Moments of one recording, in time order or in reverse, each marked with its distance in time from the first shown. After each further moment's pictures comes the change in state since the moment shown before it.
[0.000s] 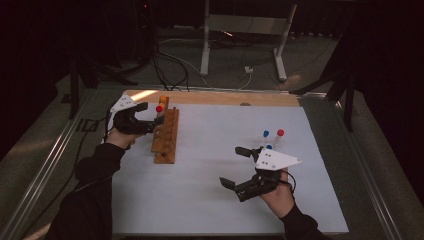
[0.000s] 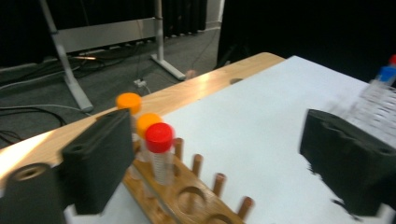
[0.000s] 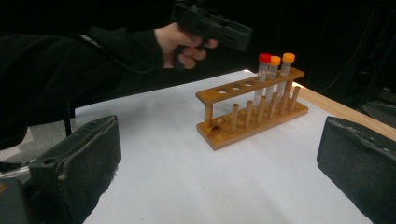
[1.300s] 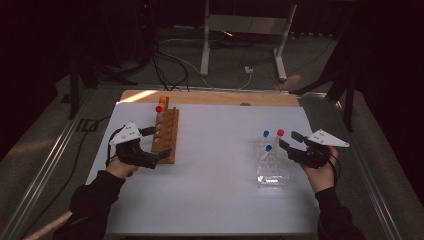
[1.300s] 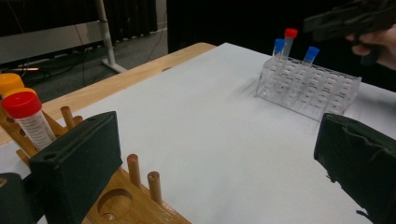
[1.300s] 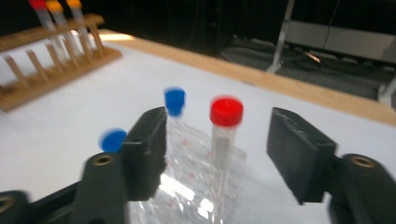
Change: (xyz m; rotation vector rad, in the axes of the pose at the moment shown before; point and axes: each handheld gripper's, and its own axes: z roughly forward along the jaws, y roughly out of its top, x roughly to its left) left arm -0.063 -0.032 -0.028 -0.018 -0.157 0.073; right arm -0.137 -0.066 -0.084 0.110 -0.517 0.151
